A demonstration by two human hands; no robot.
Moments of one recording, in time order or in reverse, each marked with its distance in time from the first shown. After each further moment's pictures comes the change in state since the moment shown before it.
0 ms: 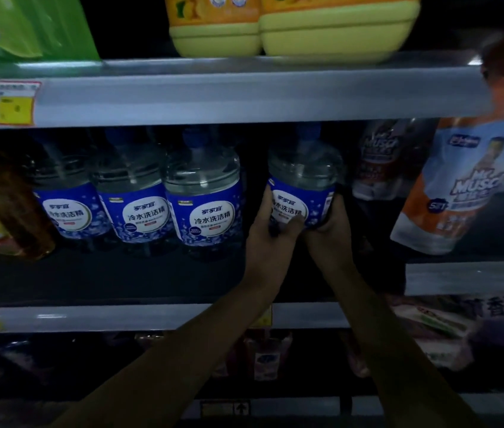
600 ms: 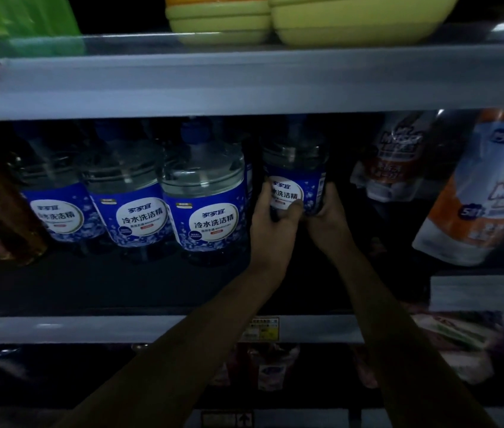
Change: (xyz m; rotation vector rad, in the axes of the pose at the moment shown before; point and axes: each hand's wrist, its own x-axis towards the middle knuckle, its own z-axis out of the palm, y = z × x) left_hand 0.035 -0.003 0.005 -0.041 0.101 -0.010; right_hand 0.048 0.025 0.015 -0.100 -0.112 0.072
